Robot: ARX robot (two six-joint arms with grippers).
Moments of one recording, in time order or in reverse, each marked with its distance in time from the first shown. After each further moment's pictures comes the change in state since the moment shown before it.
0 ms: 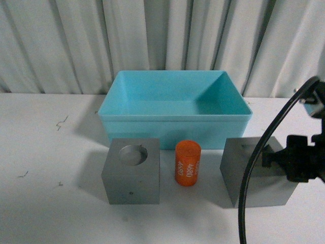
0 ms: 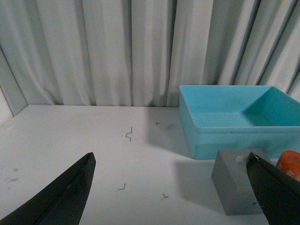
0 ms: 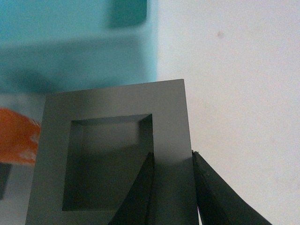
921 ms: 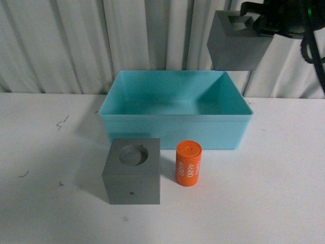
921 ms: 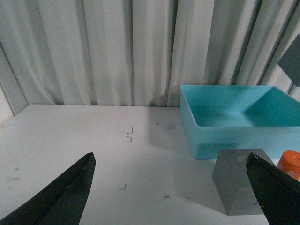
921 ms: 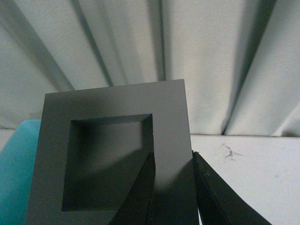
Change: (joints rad) left arm 0.000 0.000 0.000 0.000 -0.001 0.000; right arm -0.040 0.254 0.780 -0.166 -0.065 -0.037
